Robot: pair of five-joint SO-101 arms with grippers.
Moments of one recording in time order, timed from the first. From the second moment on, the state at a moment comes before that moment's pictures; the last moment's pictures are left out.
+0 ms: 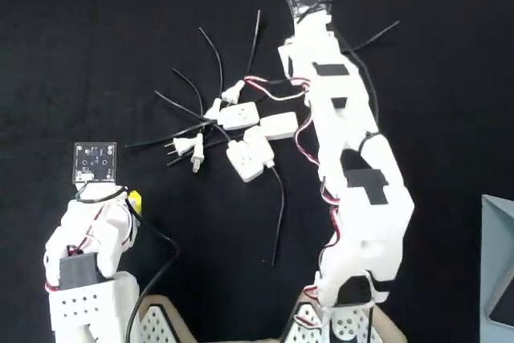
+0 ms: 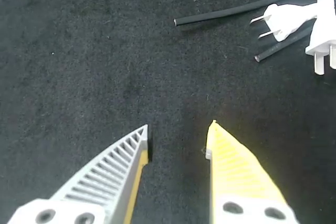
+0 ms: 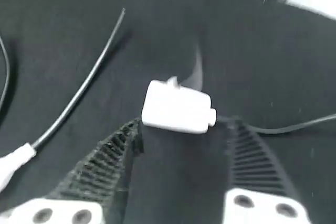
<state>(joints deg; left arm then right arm) -16.6 -93.1 87.9 62.5 -11.5 -4.6 26.4 -1.4 23.5 14.9</state>
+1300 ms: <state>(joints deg) -16.6 -93.1 88.7 62.5 -11.5 -10.5 -13.6 7.3 98.6 15.0</state>
